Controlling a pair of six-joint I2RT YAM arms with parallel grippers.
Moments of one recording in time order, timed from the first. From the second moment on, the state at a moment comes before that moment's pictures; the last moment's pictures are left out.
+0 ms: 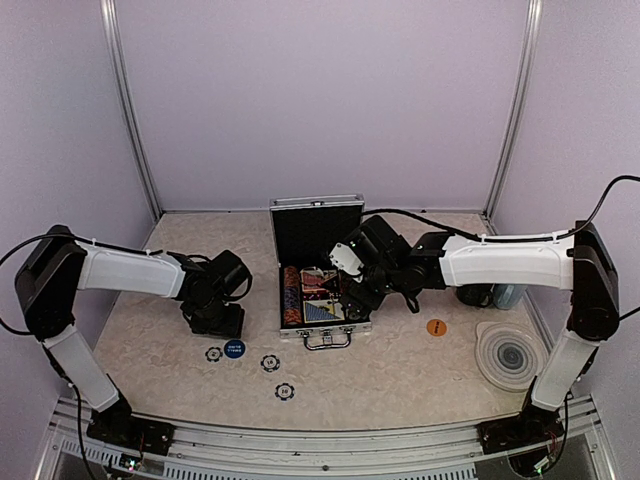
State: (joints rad) left arm -0.67 1.68 0.92 -0.58 -0.21 -0.58; right arm 0.95 1.74 1.28 -0.42 0.38 -0.26
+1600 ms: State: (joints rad) left arm -0.69 1.68 0.92 -0.56 -0.21 -0.57; right arm 0.96 1.74 1.28 -0.42 0.38 -0.26
